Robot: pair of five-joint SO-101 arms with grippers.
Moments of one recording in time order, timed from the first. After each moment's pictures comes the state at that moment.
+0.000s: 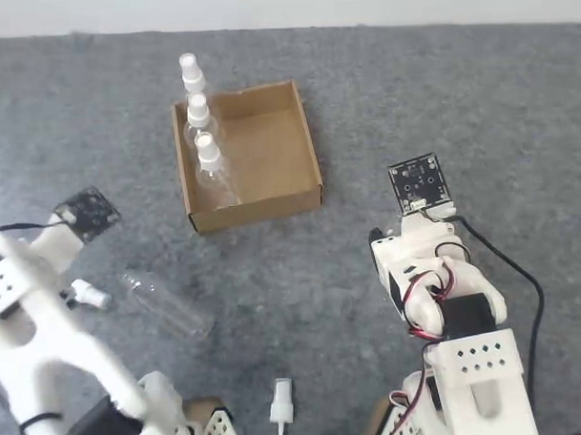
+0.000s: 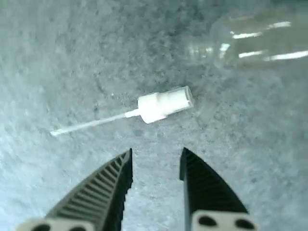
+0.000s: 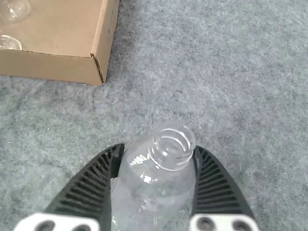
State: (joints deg) left arm -48.8 -23.5 34.7 79.1 -87.3; right arm -13.1 -64.2 64.5 53.5 6.3
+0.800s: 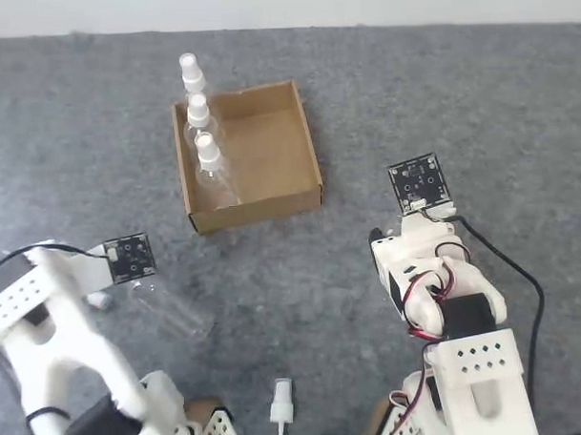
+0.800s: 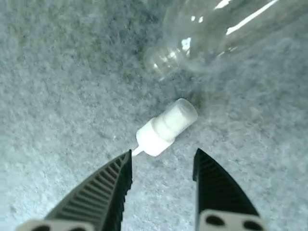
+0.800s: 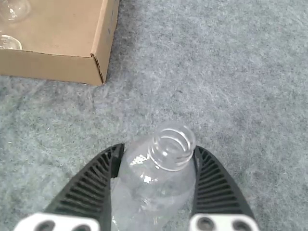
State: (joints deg) left arm -45.2 -23.0 50.2 59.6 -106.2; right arm -13.1 -64.2 64.5 53.5 6.3
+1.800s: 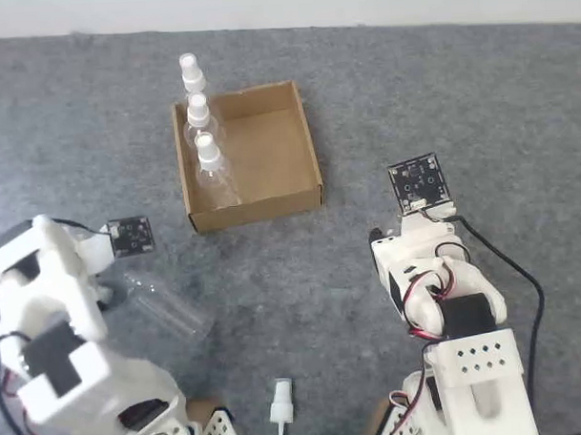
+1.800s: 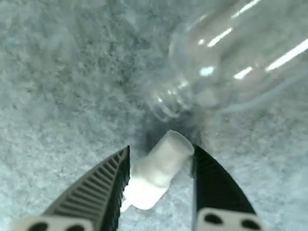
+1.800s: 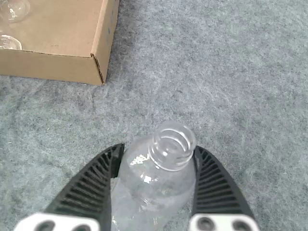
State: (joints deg) left arm -42.0 5.9 33.1 61.4 -102.5; right arm -13.1 -64.2 64.5 53.5 6.3
